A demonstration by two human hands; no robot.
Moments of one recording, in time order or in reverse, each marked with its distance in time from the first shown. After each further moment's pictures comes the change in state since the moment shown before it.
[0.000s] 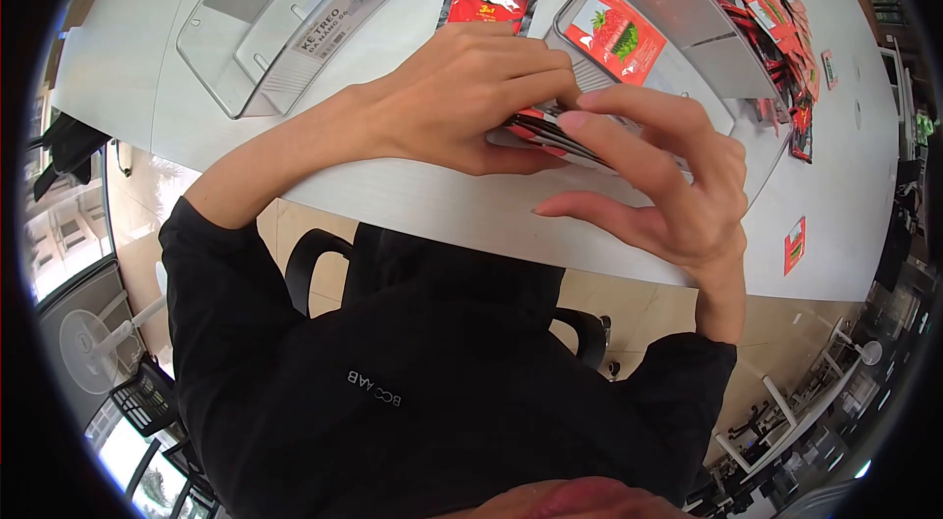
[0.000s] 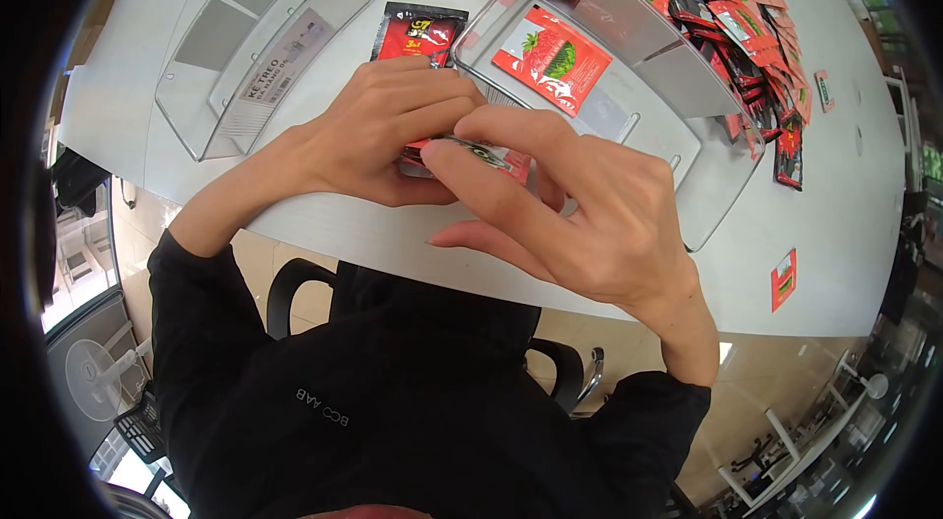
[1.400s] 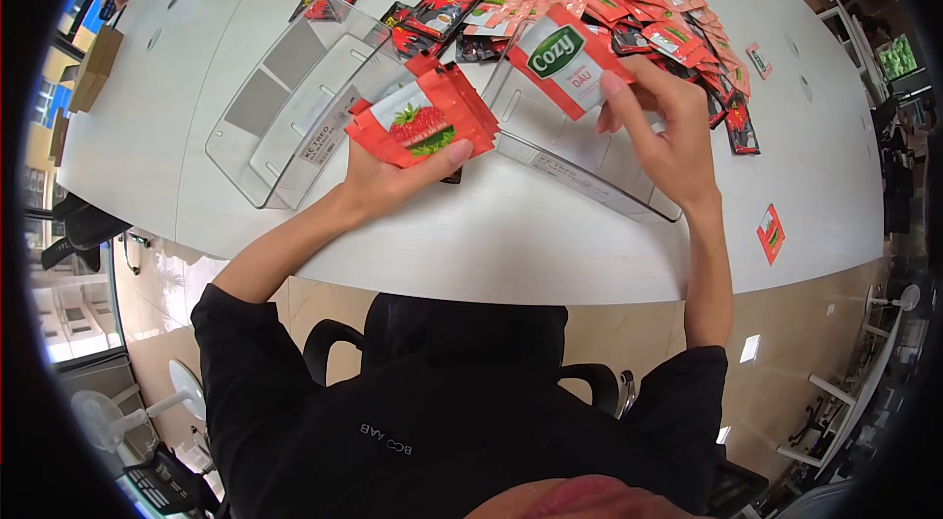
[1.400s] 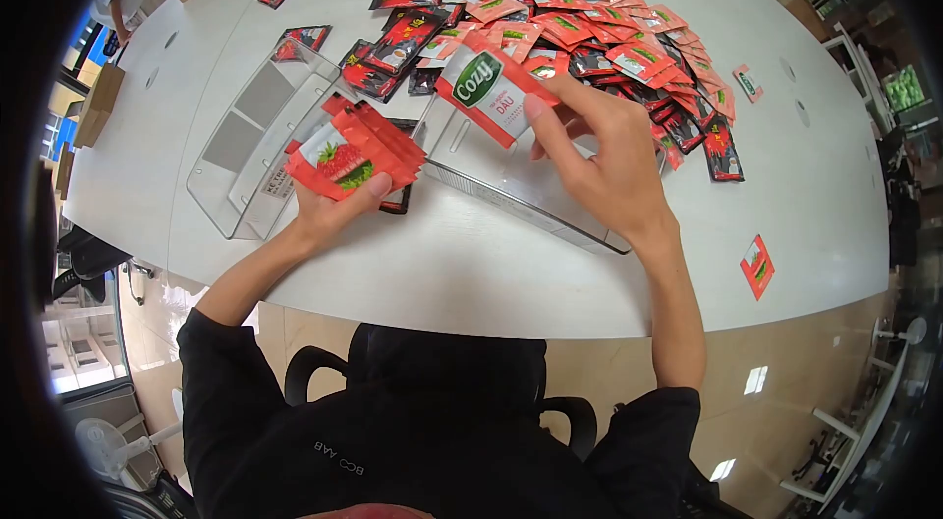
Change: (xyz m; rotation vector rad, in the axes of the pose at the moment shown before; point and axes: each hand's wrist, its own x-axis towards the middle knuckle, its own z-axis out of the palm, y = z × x) left_hand -0.010 0.009 -0.013 -0.570 0.372 -0.479; right_hand 0.004 0.045 -0.040 0.243 0.133 0.526
